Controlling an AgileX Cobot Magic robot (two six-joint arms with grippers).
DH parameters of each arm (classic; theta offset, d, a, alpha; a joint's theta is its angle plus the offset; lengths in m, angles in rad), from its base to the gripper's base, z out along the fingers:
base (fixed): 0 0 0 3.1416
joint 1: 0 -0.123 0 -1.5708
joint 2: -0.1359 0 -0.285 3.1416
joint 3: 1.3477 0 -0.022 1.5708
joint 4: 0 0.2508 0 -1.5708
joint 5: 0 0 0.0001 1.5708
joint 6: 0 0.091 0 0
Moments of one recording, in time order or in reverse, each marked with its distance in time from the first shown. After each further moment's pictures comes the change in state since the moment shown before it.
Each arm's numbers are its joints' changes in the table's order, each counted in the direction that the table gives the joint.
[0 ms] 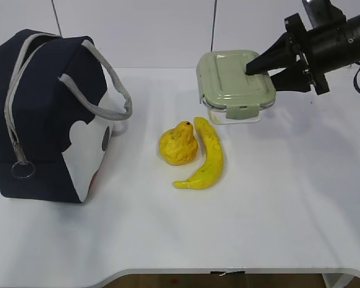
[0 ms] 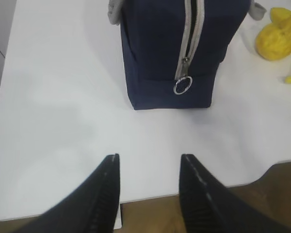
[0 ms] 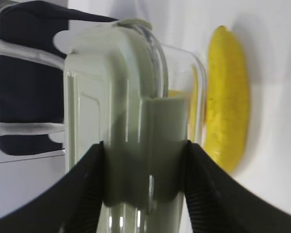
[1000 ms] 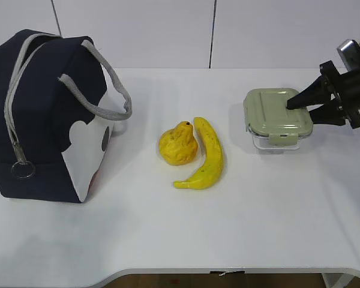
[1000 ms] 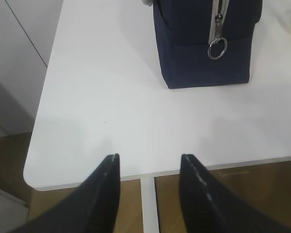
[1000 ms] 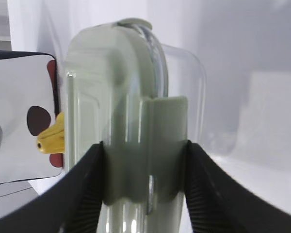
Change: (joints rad) left arm 0.000 0.423 0.197 0.131 0.083 0.000; right arm 0.195 -0.180 -0.002 -0.047 -0.022 -0.088
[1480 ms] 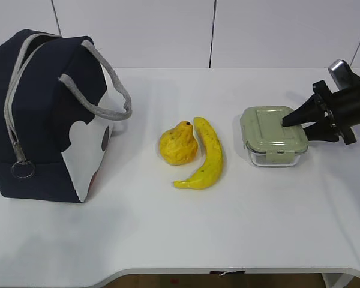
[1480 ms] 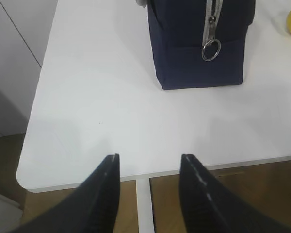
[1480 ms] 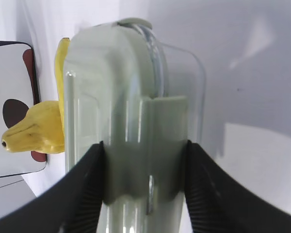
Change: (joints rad) left arm 0.000 0.000 0.000 -0.016 0.000 0.000; right arm 0.000 -0.082 0.000 -0.007 0.003 -0.033
